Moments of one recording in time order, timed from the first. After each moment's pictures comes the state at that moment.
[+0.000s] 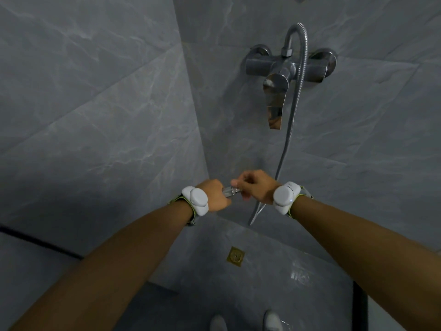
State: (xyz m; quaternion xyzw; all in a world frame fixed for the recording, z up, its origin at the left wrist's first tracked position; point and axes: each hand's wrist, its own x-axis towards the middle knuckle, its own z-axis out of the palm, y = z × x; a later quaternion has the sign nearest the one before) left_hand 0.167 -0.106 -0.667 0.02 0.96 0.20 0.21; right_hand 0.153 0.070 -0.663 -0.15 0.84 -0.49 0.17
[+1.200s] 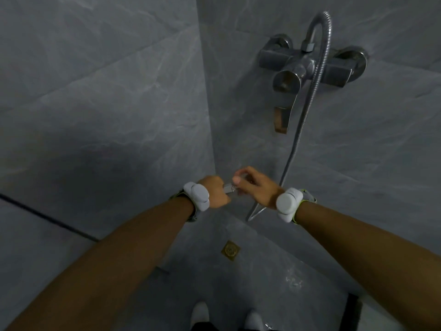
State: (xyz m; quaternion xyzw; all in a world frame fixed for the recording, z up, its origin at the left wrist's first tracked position) left_hand 0.152 -0.083 -0.690 -0.04 0.96 0.20 0.20; right_hand 0.126 0.090 -0.684 -0.21 0.81 -0.51 0.21
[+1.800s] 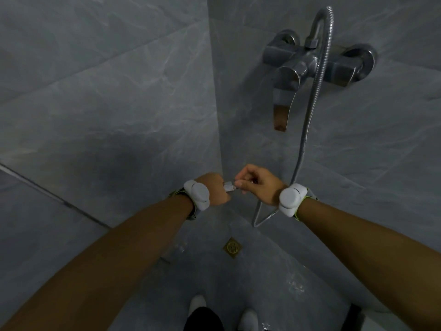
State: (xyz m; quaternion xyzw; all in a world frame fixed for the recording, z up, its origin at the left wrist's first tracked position) left_hand 0.163 -0.067 -0.687 -0.09 0.96 0.19 0.18; right_hand 0.116 0.111 -0.680 -0.30 0.78 -0.50 0.22
